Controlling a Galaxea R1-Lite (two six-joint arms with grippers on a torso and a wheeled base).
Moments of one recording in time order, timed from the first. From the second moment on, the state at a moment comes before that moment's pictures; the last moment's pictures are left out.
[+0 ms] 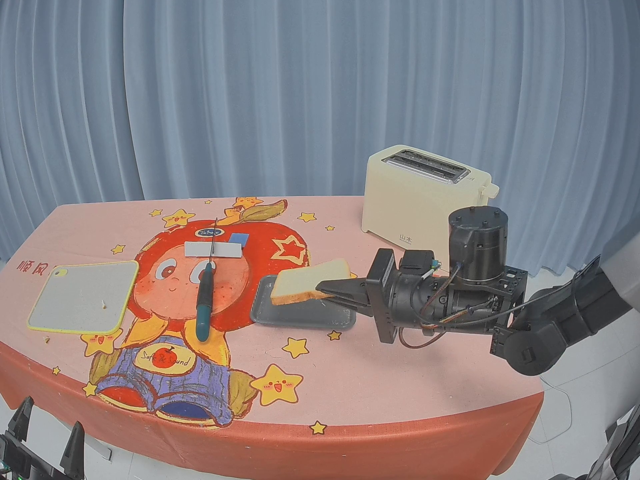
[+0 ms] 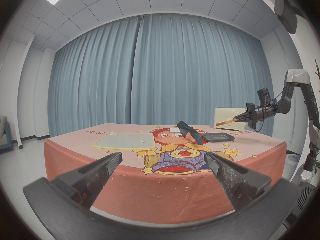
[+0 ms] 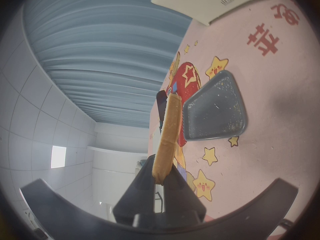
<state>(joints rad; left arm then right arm) 0.00 0.04 -0.02 0.00 0.01 -0.01 0.68 1.99 -0.90 -0.82 0.42 1.33</state>
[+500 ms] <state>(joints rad) 0.00 0.04 -0.02 0.00 0.01 -0.01 0.71 1.89 -0.86 -0.83 0.34 1.20</state>
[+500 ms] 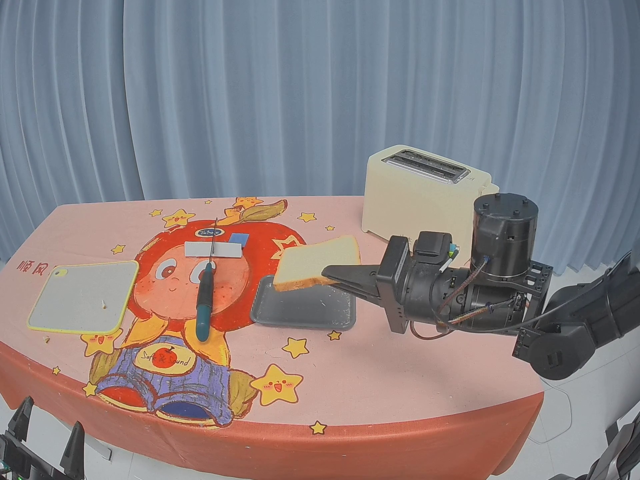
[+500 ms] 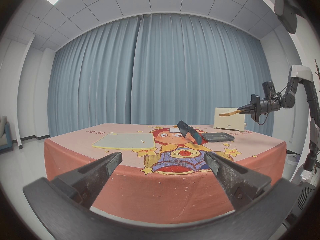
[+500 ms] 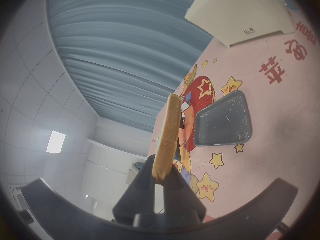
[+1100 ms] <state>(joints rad) 0.00 0.04 -0.02 0.00 0.01 -0.01 0.78 1.80 -0.78 -0.83 0.20 0.90</state>
